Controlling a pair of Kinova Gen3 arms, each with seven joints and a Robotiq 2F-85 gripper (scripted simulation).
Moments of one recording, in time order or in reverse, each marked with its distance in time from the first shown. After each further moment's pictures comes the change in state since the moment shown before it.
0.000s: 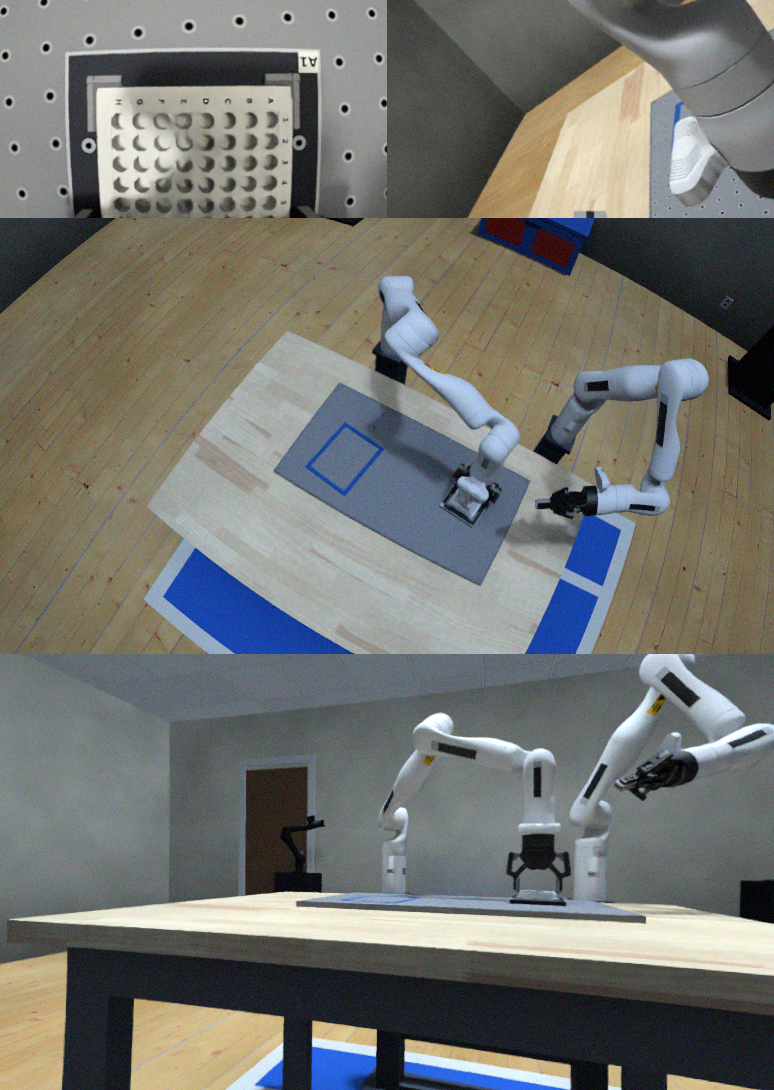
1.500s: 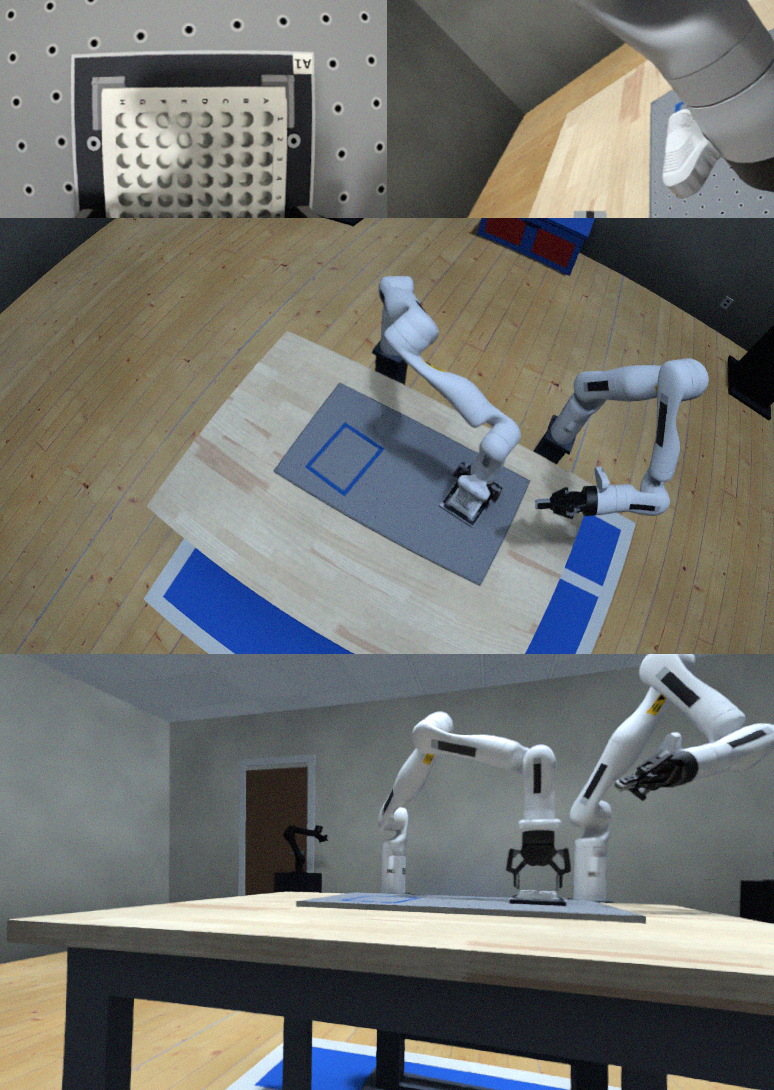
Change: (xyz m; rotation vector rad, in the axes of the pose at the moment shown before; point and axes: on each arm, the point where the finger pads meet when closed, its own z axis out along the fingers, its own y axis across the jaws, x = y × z) left arm 0.000 0.000 0.000 0.000 0.000 0.000; right arm 0.000 0.000 -0.009 0.000 0.000 0.000
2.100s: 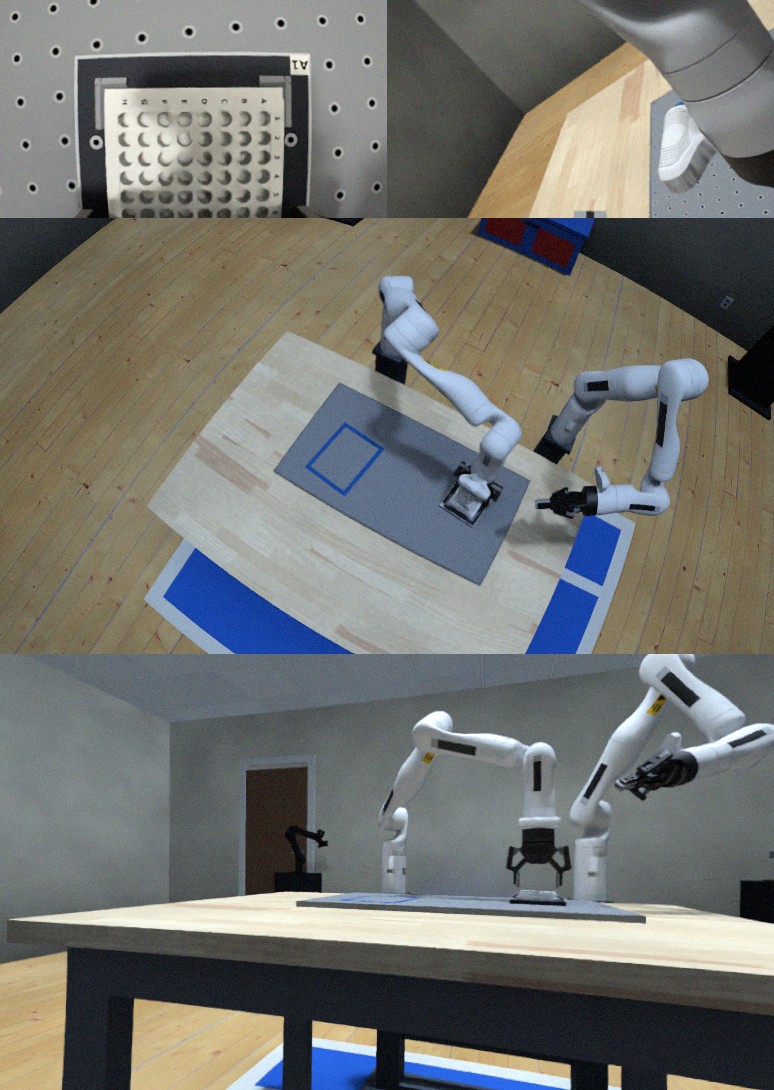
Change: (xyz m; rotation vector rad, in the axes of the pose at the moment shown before) left arm 0.000 0.000 0.000 0.000 0.000 0.000; right arm 0.000 0.000 -0.005 0.000 0.000 0.000
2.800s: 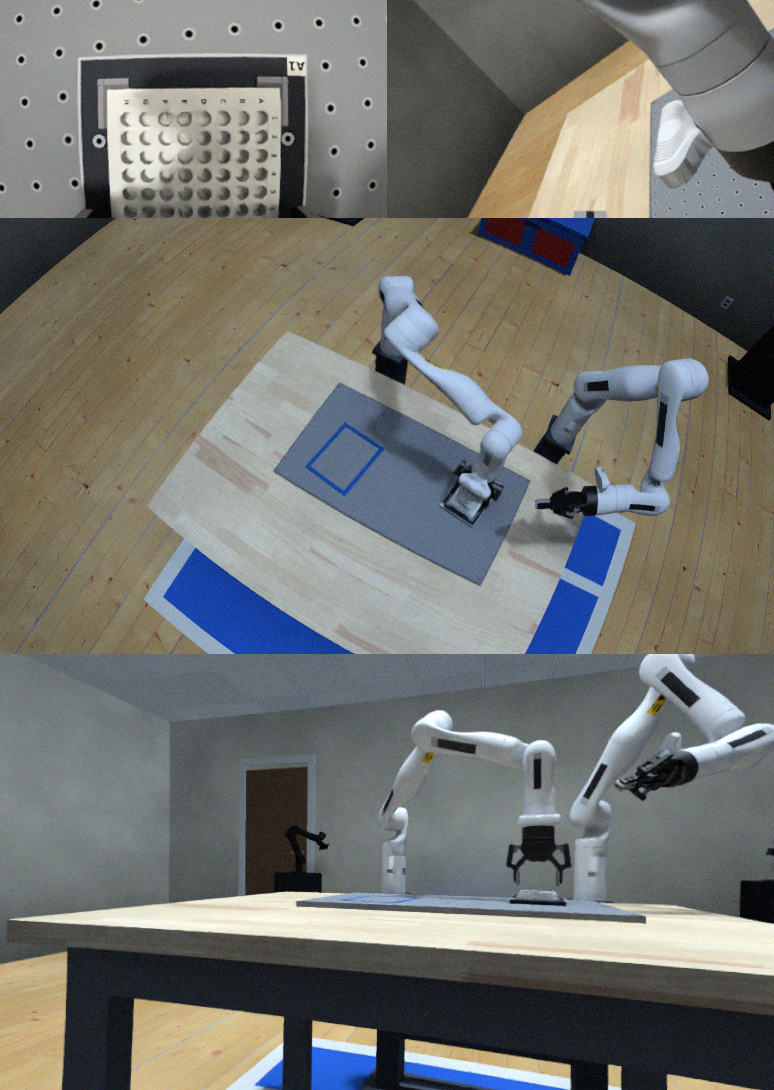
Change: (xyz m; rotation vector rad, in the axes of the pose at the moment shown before) left arm 0.000 0.000 0.000 0.000 0.000 0.000; right arm 0.000 0.000 -0.006 0.000 0.000 0.000
